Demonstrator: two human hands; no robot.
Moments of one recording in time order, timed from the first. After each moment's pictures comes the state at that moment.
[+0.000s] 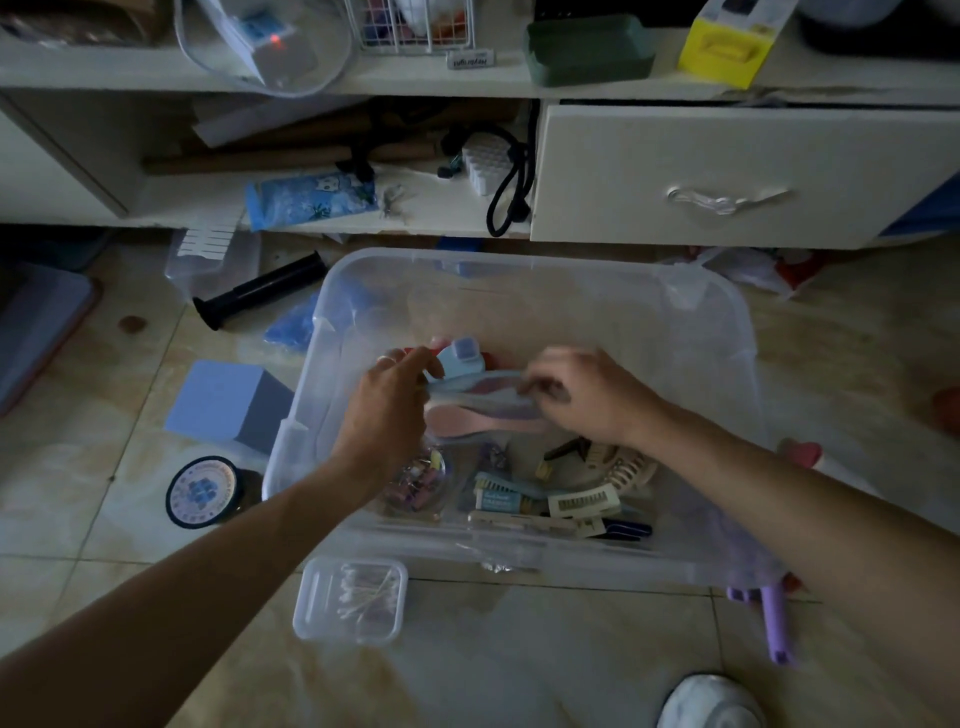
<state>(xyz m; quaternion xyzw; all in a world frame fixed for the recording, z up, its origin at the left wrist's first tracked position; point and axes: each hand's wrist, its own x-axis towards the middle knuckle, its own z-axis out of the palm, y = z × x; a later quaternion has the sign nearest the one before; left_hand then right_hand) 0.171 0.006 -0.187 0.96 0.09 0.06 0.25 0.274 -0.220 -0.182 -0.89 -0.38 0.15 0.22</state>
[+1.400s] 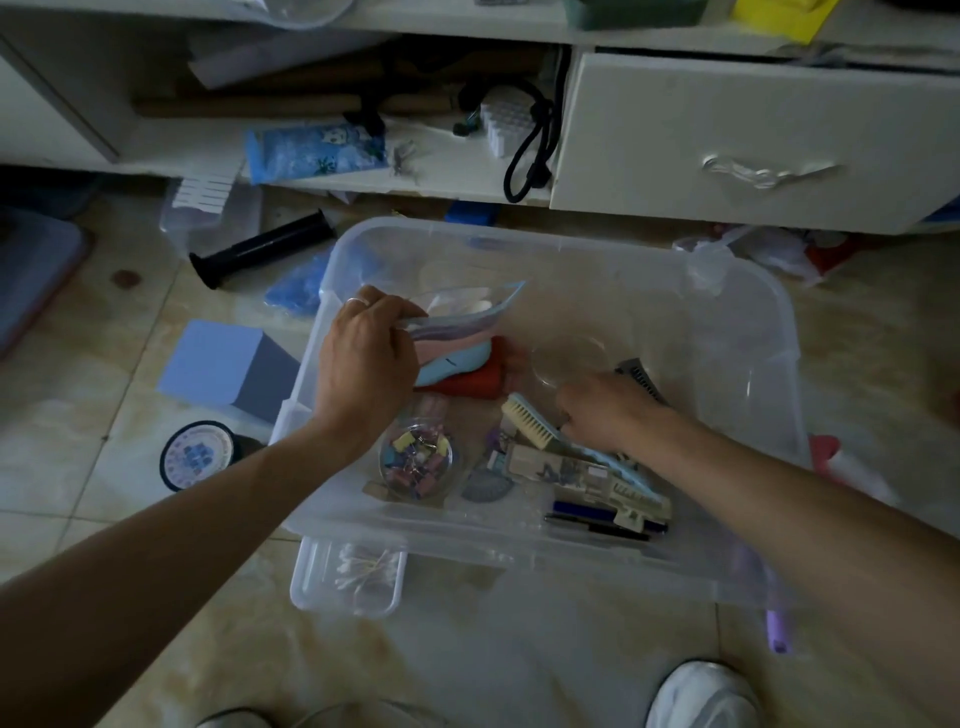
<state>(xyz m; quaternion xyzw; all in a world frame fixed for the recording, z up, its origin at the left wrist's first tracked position) 0.179 0.019 -0.173 0.95 0.15 0.15 0.24 0.265 -0.215 -0.225 -0.89 -0.35 0.28 -0.07</state>
